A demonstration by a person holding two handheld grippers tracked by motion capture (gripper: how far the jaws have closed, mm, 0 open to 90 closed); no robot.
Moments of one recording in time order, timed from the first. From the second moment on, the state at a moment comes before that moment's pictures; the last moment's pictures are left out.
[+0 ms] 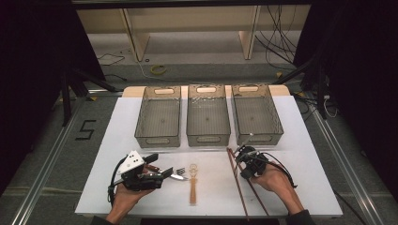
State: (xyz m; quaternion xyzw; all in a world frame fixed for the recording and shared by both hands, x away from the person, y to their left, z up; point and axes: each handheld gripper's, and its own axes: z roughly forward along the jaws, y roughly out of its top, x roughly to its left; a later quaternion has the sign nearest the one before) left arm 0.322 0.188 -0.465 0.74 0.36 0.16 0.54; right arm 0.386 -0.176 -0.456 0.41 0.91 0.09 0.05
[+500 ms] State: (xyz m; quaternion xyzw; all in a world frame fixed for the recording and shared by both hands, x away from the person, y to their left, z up) left arm 0.323 0.187 -0.465 0.74 0.36 0.16 0.54; right arm 0.386 -0.178 -0.456 0.40 0.91 0.09 0.06
